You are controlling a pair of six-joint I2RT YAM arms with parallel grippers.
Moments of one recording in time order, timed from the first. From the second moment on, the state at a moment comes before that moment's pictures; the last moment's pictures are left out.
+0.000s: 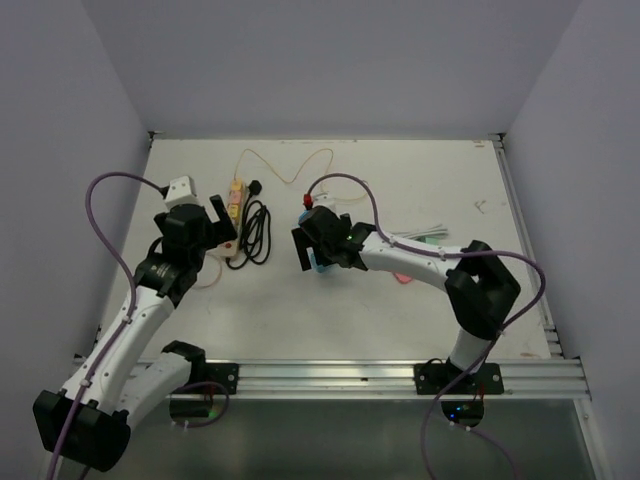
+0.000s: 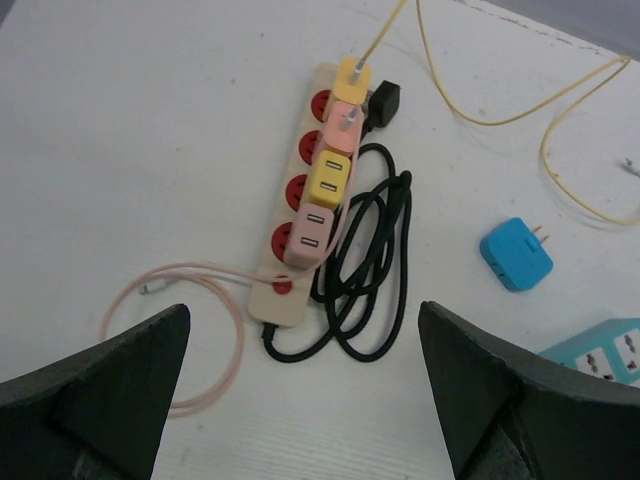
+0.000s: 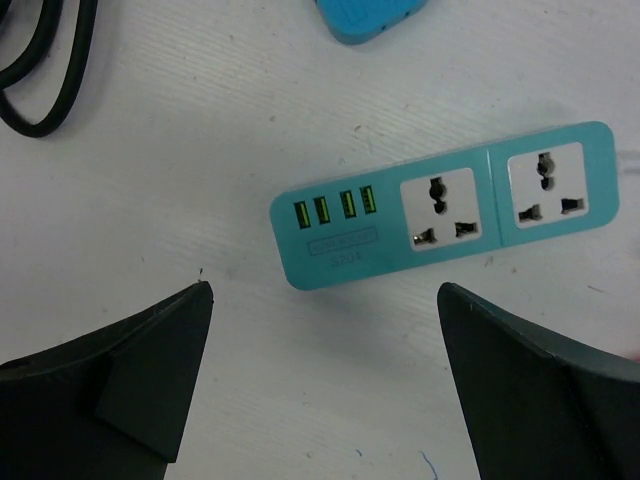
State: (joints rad) left arm -0.32 0.90 0.80 -0.41 -0.39 -0.47; right arm 0.89 1.71 1.21 -0.41 0.33 0.47
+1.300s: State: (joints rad) left arm -0.28 0.83 0.69 -0.41 -0.38 -0.35; right arm 0.36 1.97 1.42 -0.39 0.32 0.36
